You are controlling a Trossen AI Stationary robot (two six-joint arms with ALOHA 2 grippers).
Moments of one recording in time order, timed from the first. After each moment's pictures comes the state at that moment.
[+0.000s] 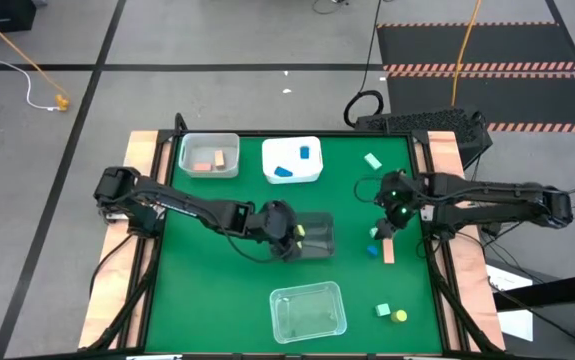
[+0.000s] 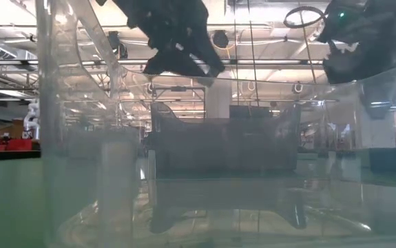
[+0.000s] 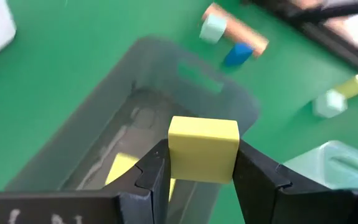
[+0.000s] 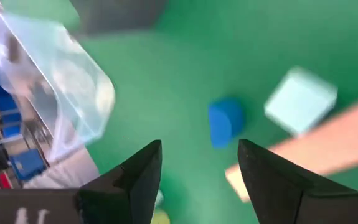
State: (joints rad) left arm -0.17 1.72 1.20 -0.22 -0.23 -0.67; right arm -0.23 0.84 0.51 -0.79 -0.55 0.73
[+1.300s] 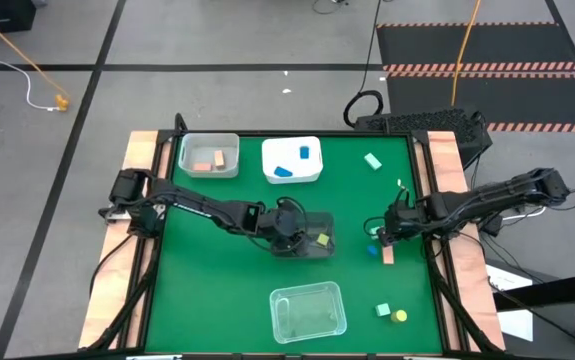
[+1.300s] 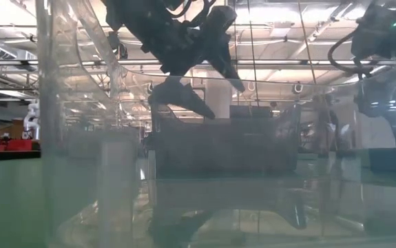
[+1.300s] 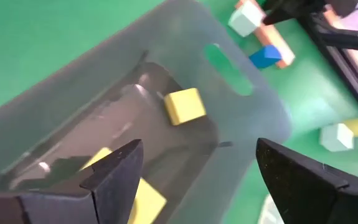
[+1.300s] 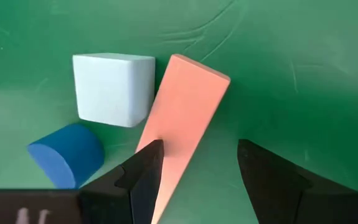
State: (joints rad) left arm -0.12 1.83 1.20 -0.13 -0.15 -0.93; right arm 0.14 0.86 0.35 -0.88 -0.05 1.37
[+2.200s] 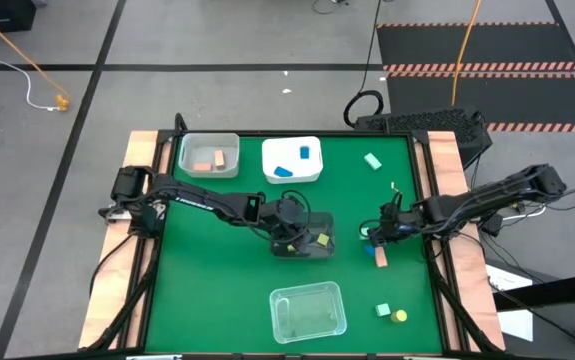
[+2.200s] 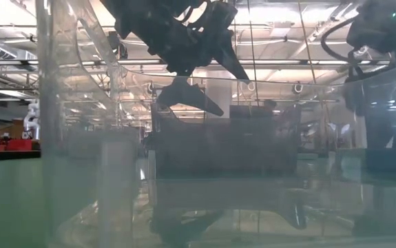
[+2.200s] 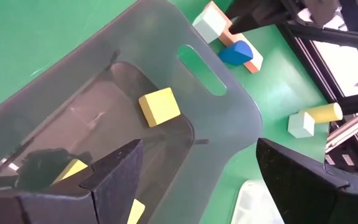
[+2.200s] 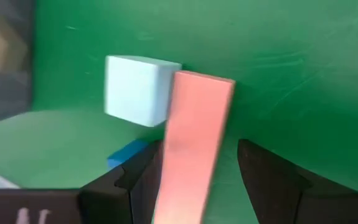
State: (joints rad) left arm -0.06 1.83 1.20 -0.08 0.03 -0.88; right arm 0.19 0.89 0.33 -0.59 0.00 1.45
